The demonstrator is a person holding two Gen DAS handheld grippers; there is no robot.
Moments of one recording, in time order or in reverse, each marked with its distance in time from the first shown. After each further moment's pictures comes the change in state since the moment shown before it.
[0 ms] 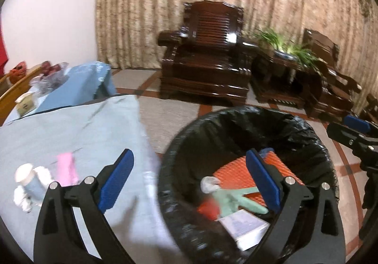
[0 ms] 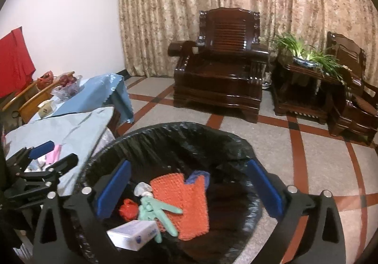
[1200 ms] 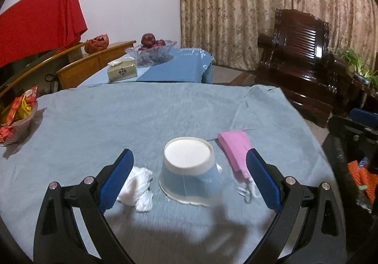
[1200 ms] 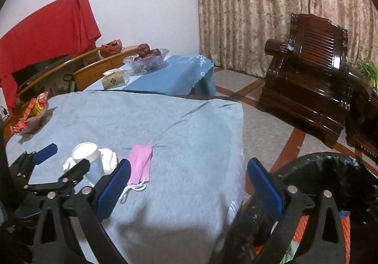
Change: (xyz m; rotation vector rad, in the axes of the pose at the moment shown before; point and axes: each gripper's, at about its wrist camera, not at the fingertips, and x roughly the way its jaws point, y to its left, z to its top) left arm -0.032 0.225 -0.048 -0.189 0.006 0.419; right arm 0.102 0.258 0.005 -0.229 0.068 0.340
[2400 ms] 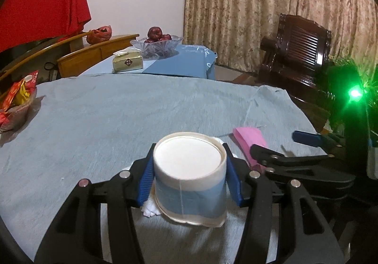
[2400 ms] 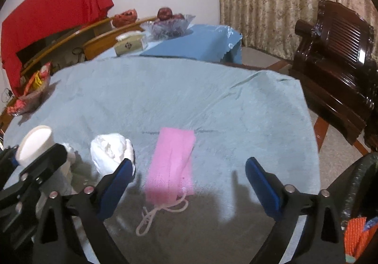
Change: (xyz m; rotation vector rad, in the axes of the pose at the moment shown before) left arm 0.001 0.034 -0.012 -0.059 0.009 -0.041; right arm 0.098 0.067 -0.015 -0.066 0.175 0.077
